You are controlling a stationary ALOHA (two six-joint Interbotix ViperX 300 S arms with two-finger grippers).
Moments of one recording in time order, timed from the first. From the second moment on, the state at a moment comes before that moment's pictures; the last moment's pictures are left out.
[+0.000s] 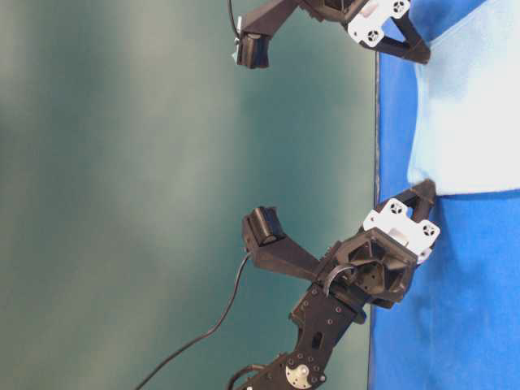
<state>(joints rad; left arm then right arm) 0.37 0.42 0.52 -0.04 -0.33 0.02 -0.62 0.07 0.89 -0.70 -0.07 0.71</state>
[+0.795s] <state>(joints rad) 0.35 0.29 0.56 -0.03 -0.32 0.04 -0.57 -0.13 0.92 -0.70 -0.01 0.72</state>
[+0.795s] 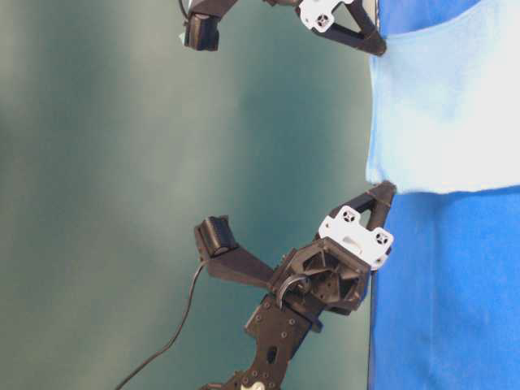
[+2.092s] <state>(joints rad) -0.10 0.24 0.65 -0.03 -0.34 0.04 0.14 -0.20 0.97 -0.25 0.20 0.74</state>
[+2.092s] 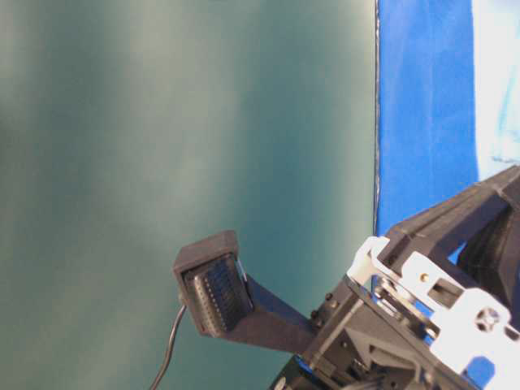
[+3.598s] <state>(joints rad) -0.08 -0.18 0.74 -0.03 -0.13 0.05 0.14 -0.60 0.92 -0.46 0.49 0.71</state>
